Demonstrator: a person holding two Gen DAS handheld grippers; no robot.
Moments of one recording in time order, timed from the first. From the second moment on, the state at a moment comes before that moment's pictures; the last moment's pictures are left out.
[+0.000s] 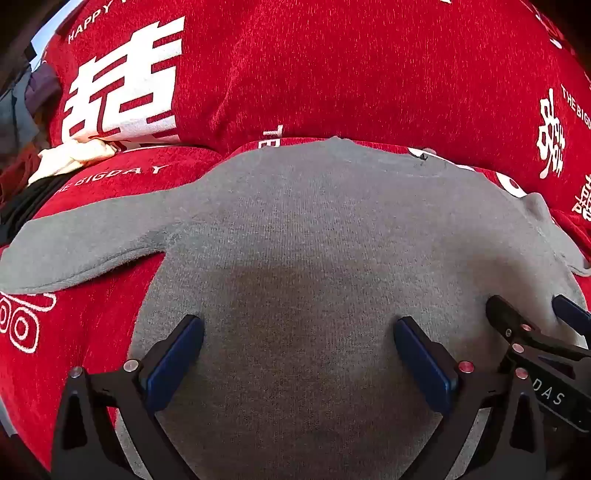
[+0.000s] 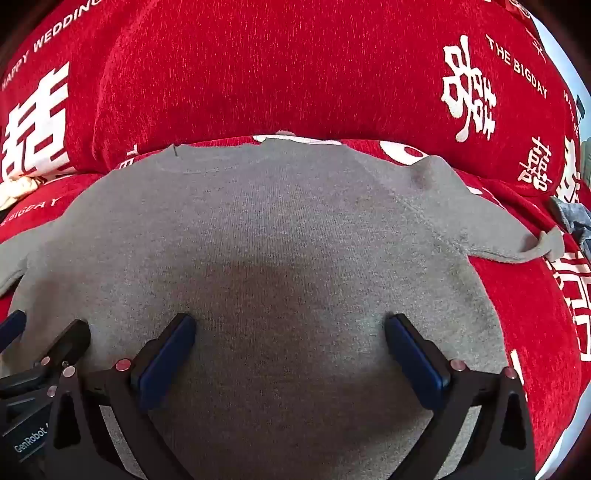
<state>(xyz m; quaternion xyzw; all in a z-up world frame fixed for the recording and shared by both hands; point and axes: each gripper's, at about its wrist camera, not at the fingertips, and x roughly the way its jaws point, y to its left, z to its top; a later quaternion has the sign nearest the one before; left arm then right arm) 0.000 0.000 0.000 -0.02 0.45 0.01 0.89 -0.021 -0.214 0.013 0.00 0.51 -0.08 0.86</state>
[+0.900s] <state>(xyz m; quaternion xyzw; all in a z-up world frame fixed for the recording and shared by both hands) 0.000 0.000 0.000 -0.02 0.45 0.01 0.89 -0.022 -0.213 0.014 0.00 0.51 -0.08 0.86</state>
